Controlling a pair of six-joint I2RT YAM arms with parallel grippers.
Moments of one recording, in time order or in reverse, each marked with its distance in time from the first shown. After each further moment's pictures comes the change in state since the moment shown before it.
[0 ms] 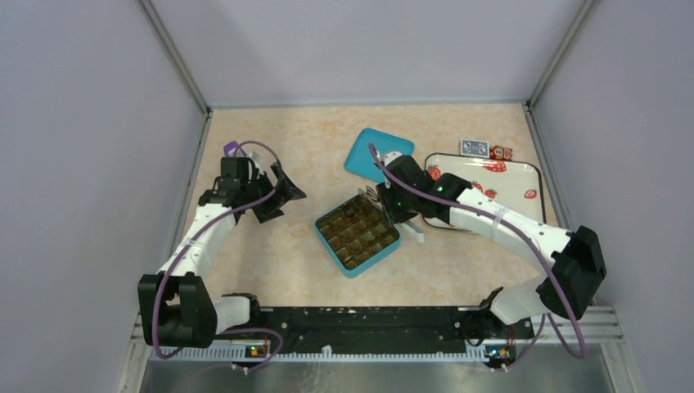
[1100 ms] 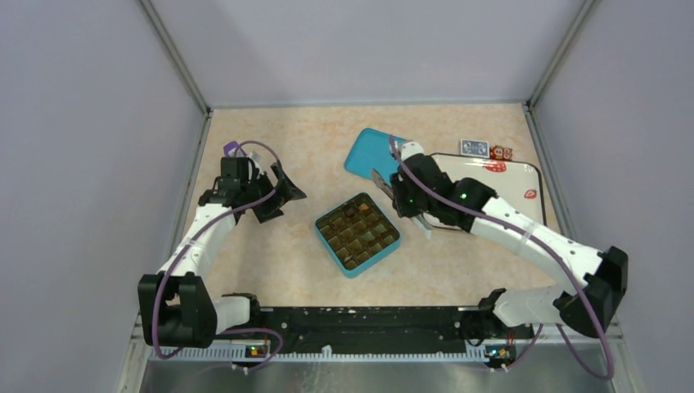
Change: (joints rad) left arm 0.000 0.000 0.000 0.000 0.000 0.008; right arm 0.024 -0.108 0.000 0.003 0.119 0.042
